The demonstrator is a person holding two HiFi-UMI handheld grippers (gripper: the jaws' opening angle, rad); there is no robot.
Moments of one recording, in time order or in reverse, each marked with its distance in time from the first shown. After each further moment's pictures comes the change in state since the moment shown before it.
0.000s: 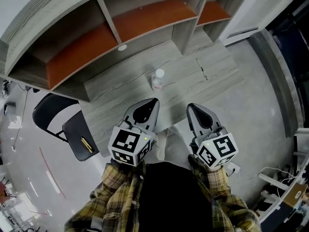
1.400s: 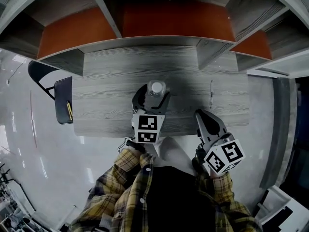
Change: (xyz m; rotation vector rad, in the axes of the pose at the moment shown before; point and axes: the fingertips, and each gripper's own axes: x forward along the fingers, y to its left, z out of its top) left arm 0.144 0.094 -0.097 -0.152 0.029 0.628; right arm 0.074 -0.117 -0.017 -0.022 0.264 0.356
